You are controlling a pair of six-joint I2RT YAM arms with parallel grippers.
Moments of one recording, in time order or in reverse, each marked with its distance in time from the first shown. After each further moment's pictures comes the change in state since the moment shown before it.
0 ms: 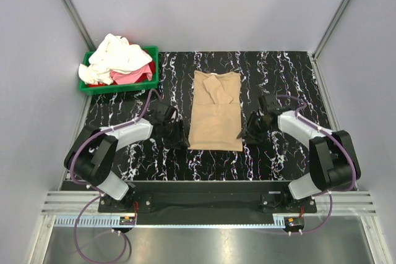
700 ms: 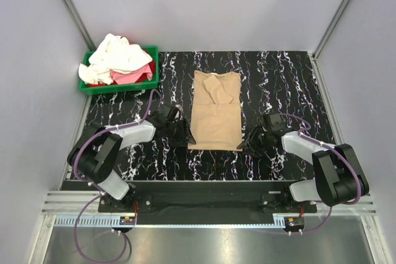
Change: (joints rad) left arm -0.029 0.032 -0.058 0.205 0.067 -0.130; right arm 0.000 -0.157 -0.373 0.285 -0.037 0.191
